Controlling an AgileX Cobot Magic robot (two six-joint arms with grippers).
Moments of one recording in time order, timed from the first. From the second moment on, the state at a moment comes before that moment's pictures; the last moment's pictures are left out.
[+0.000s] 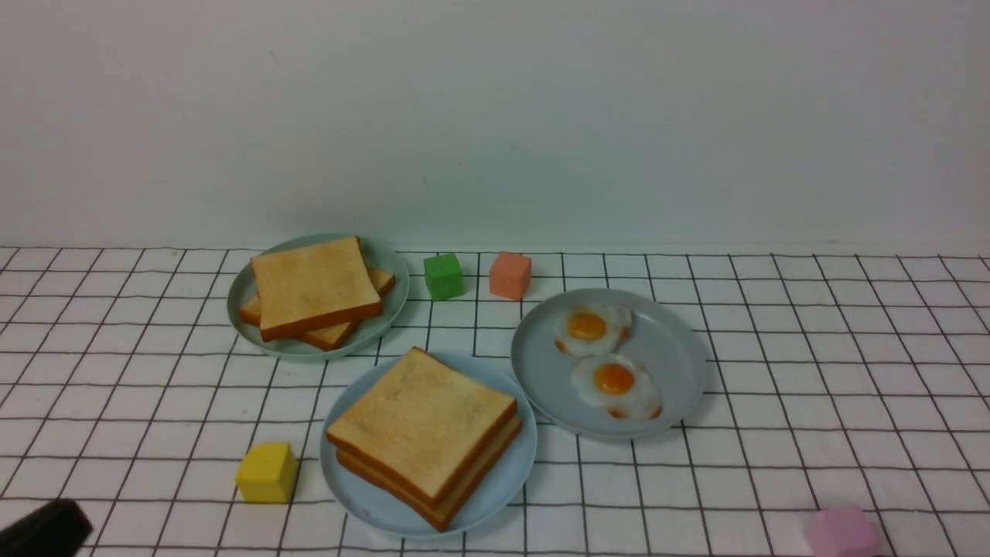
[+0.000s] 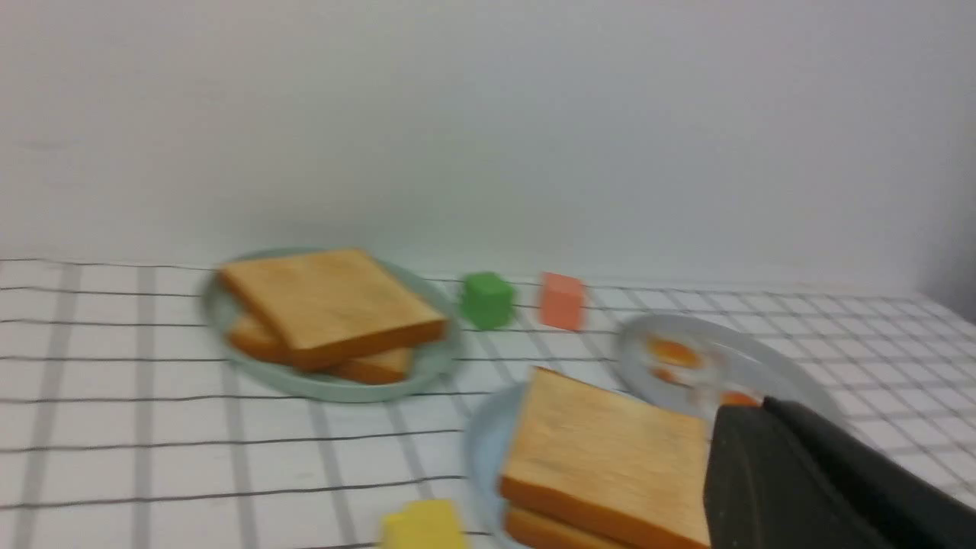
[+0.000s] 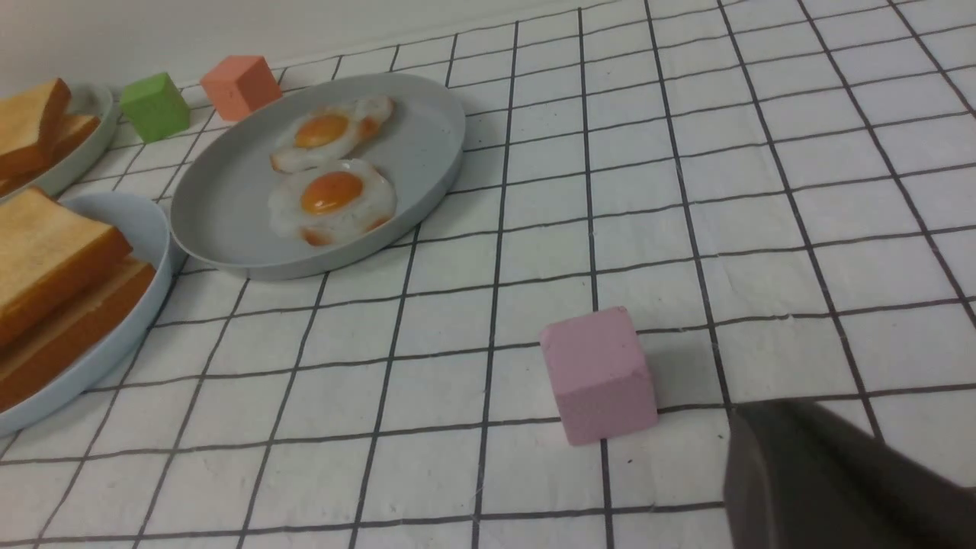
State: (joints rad) right arm 0.02 -0.01 0.01 0.24 0.43 -0.03; left arm -0.27 0.02 -0.07 -0.17 0.12 -0.08
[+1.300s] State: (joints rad) right arm 0.02 -0.01 0.01 0.24 0.43 -0.03; left arm 0.00 -0.01 0.03 -0.14 0.39 -0.12
